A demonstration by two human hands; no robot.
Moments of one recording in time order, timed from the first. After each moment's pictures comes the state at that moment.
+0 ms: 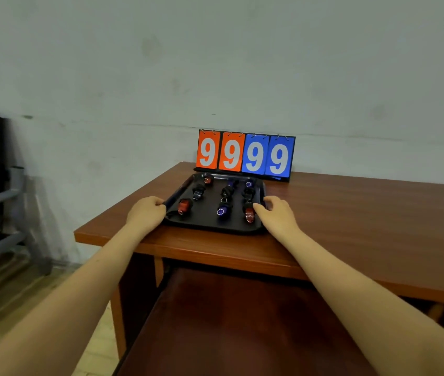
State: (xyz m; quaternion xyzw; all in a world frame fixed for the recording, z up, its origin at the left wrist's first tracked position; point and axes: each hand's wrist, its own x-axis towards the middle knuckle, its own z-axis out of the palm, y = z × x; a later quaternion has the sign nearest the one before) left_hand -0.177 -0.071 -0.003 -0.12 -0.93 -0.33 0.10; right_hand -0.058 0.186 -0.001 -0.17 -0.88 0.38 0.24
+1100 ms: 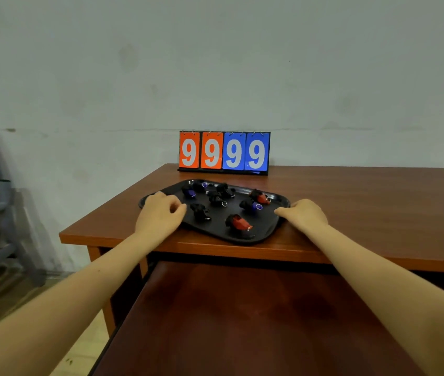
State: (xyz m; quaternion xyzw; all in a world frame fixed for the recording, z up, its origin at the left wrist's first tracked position) left_hand -0.109 -0.027 -0.001 -0.26 -0.90 -0.28 0.22; right_hand 0.012 0.265 0.000 -0.33 -0.88 0.30 0.16
